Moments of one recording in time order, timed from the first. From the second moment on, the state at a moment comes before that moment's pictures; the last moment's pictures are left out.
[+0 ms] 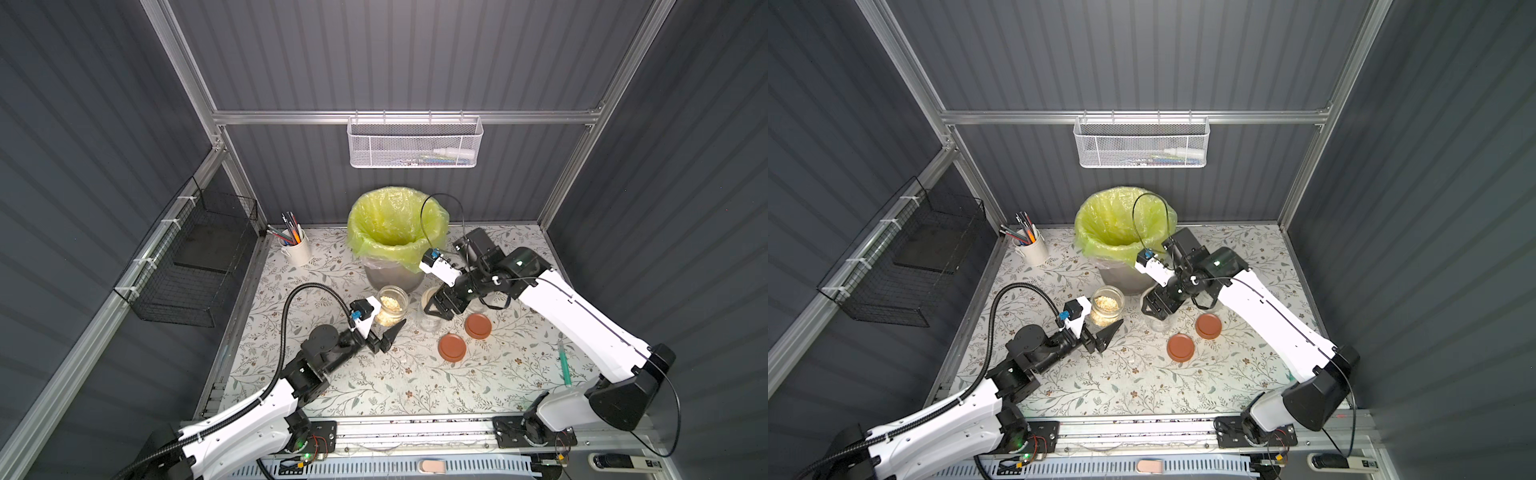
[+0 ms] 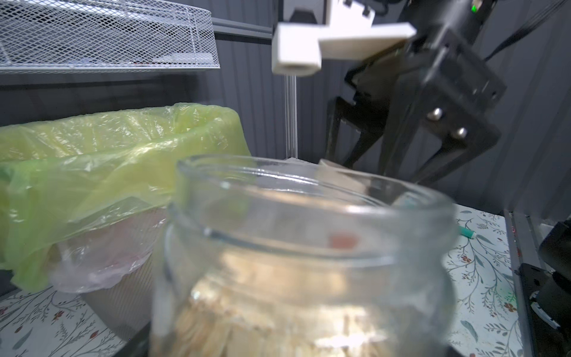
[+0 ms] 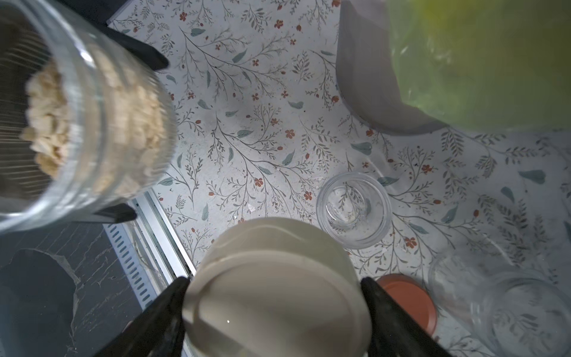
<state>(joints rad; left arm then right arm) -0.84 0.78 0.36 0.43 0.04 0.05 0.68 1.45 1.49 -1.09 -0.29 -0.11</state>
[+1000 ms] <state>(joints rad) -0.84 0.42 0.21 0.12 -0.22 -0.03 0.97 1.71 1.21 -0.68 -0.17 0.17</state>
